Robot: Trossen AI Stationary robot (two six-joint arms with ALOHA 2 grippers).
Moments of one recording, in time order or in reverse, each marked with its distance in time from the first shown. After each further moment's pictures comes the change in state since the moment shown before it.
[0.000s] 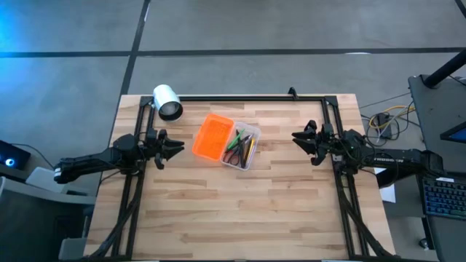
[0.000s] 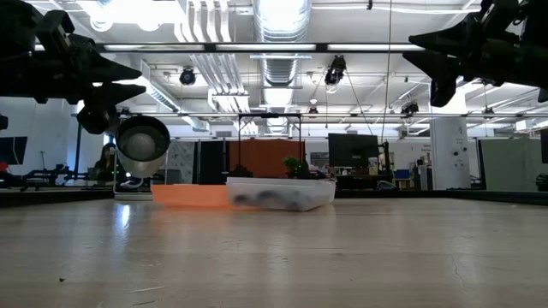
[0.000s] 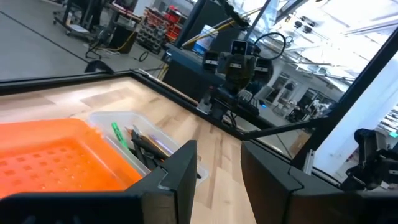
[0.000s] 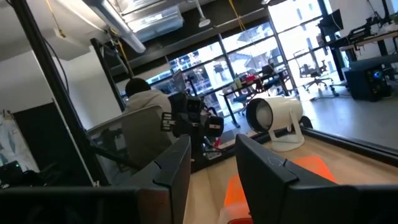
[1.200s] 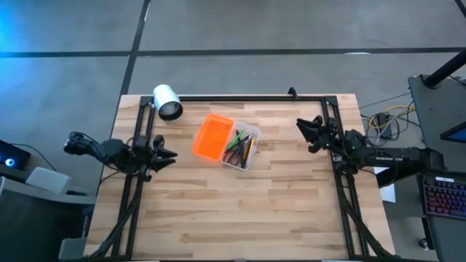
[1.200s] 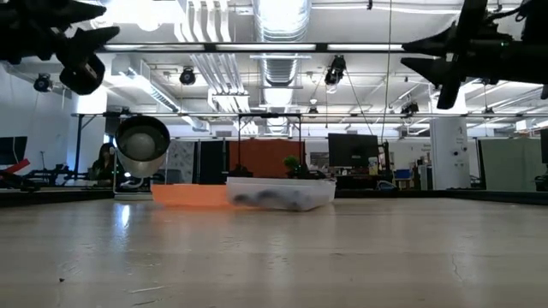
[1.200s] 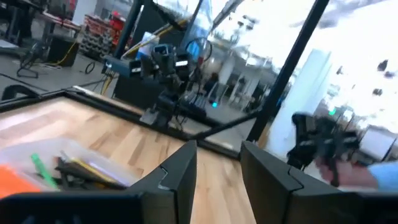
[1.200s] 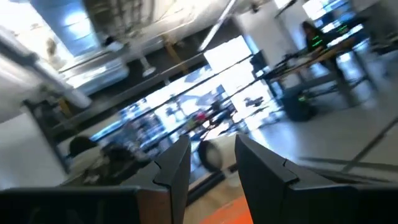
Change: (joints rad) left arm -0.510 -0.012 0.122 0.006 -0.313 0.121; right arm 0.016 0.051 0.003 0.112 0.329 0.066
